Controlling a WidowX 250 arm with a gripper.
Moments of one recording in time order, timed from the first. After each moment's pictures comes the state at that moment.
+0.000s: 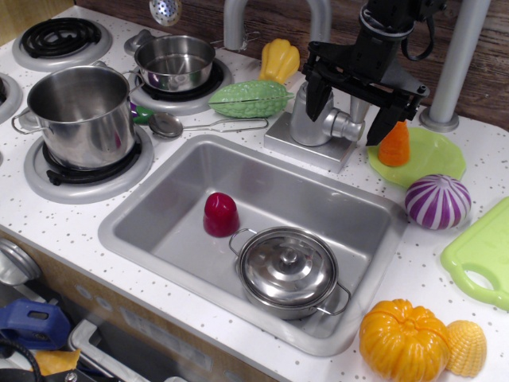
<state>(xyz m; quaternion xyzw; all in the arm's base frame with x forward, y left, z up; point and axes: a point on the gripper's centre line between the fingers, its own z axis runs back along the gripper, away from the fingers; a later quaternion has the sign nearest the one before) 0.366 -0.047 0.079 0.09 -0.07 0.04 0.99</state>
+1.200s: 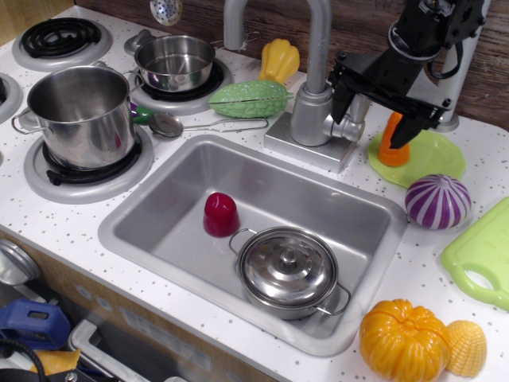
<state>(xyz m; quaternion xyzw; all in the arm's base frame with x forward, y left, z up) 0.384 -0.058 0.073 0.12 -0.14 0.05 0.98</state>
